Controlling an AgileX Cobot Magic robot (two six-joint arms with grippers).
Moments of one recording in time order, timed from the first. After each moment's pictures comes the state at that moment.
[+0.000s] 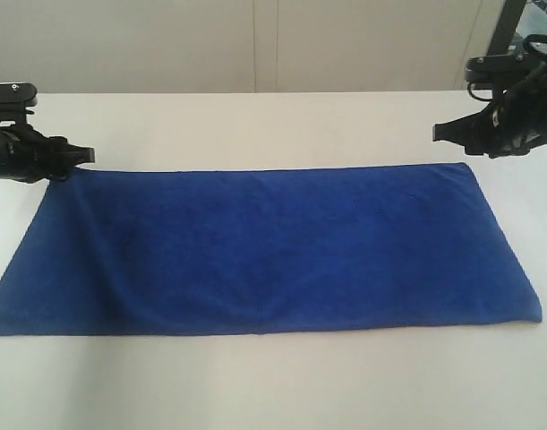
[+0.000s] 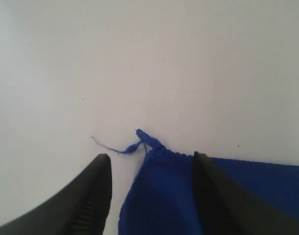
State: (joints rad) left arm -0.07 1.99 -1.10 -0.21 -0.15 0.14; right arm 0.01 2.06 -1.36 -0.62 0.29 0.65
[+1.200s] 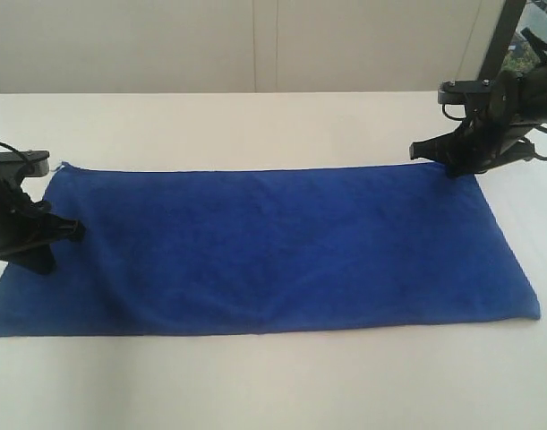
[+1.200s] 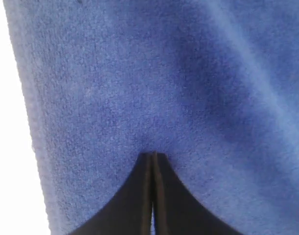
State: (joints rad) left arm -0.07 1.83 -1.00 -0.23 0.64 0.24; right arm 0.01 2.24 -1.54 -0.05 0.43 0.06
